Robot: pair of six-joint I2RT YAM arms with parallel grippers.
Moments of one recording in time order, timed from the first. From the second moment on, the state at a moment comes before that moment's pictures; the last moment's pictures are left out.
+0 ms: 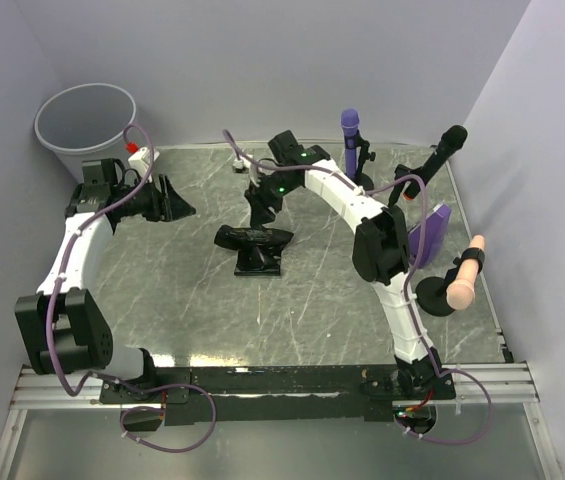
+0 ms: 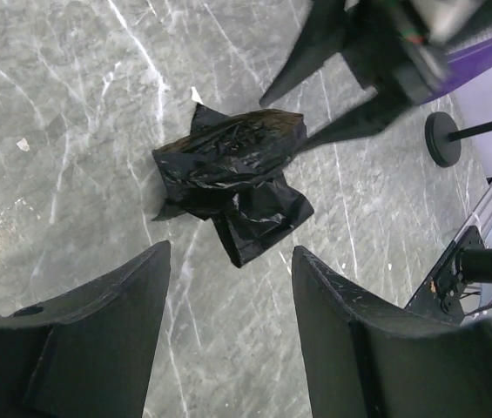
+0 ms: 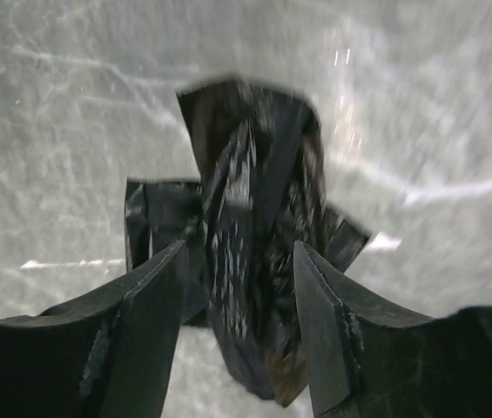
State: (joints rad) left arm 0.13 1.43 1.17 -0.47 0.88 -0.02; right arm 0.57 2.33 2.25 -0.94 -0.75 -0.62
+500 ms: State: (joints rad) left arm 0.13 1.40 1.13 -0.47 0.86 -0.03; right arm 0.55 2.38 2.24 -0.99 -0.89 -0.51
